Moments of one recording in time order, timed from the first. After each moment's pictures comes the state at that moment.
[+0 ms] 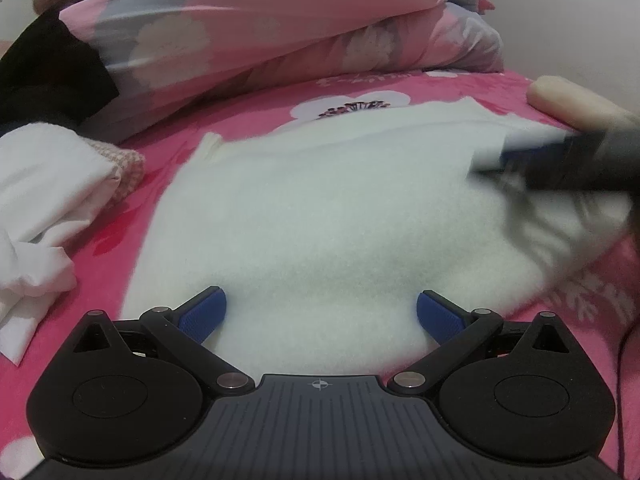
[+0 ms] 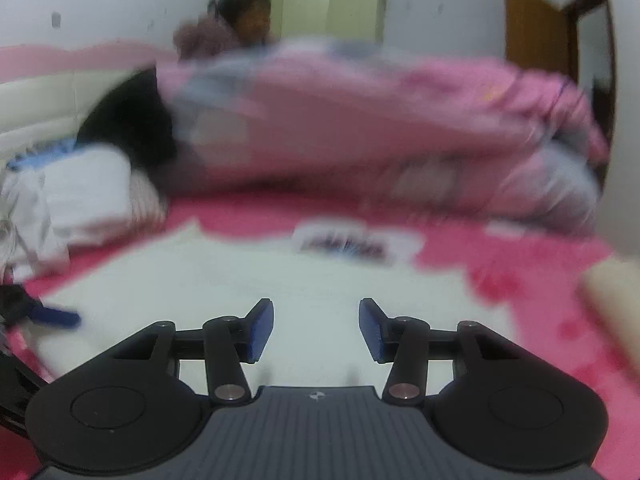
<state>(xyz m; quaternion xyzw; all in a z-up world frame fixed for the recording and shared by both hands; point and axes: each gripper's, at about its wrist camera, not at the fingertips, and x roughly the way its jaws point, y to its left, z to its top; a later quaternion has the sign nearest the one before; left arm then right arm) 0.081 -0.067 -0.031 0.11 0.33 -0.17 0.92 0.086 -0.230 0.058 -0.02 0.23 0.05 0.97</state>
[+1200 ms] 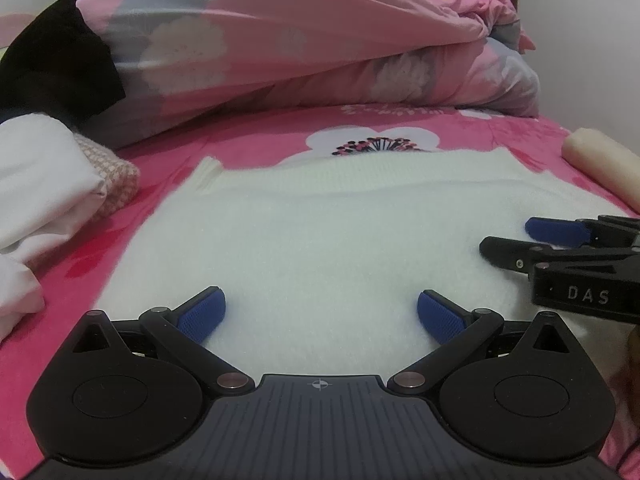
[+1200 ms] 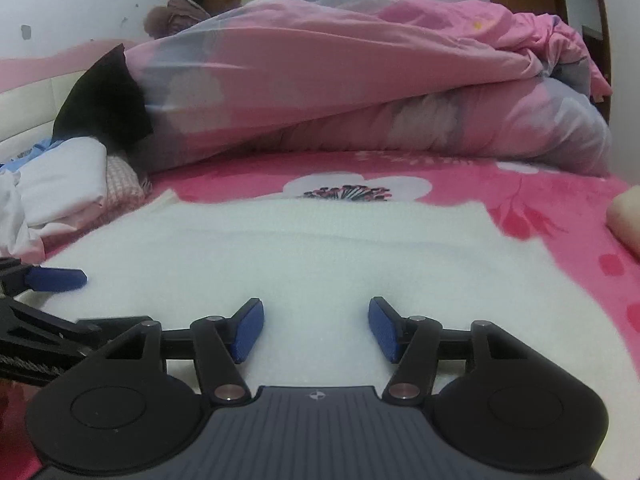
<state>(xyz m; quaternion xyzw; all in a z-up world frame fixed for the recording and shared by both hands) 0.123 -0.093 -0.029 0.05 0.30 -0.13 0.94 0.118 -0.241 0.029 0.02 0.26 0.04 0.96</state>
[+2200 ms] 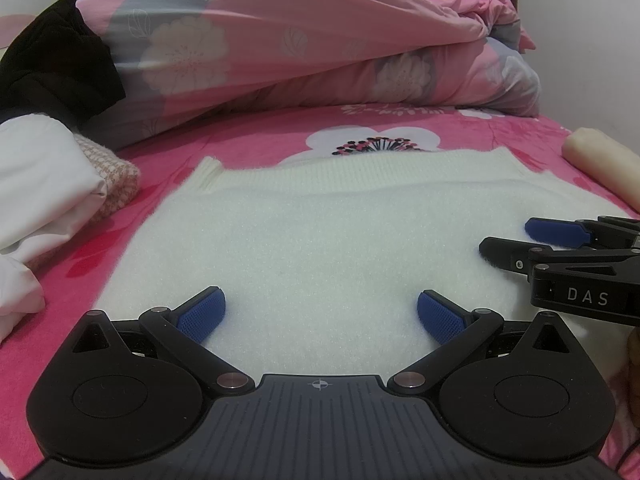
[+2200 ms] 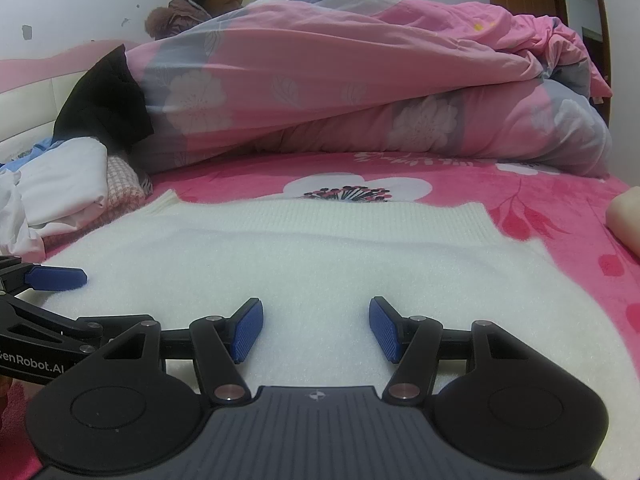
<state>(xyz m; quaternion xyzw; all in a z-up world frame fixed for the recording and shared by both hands) 0.122 -0.093 -0.030 0.05 0.30 -0.13 0.94 0.117 -0.240 0.028 0.02 0.26 0.04 0.97</state>
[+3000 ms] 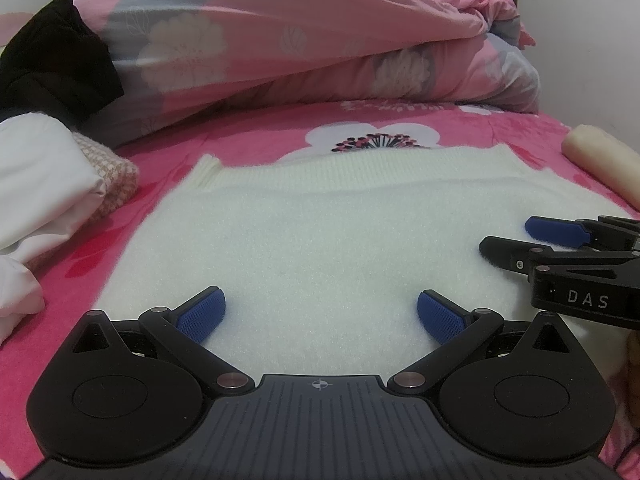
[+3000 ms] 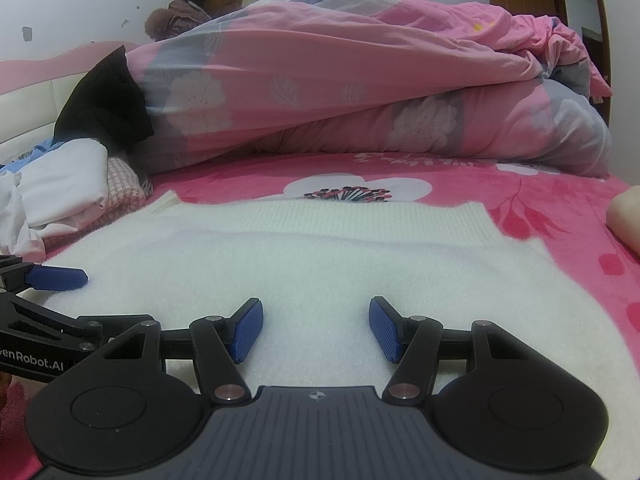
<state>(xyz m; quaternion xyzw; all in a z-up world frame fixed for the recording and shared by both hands) 0.125 -0.093 -0.028 0.05 0.31 -0.13 0.94 0.116 -0.240 0.029 0.02 0.25 0.04 0.97</state>
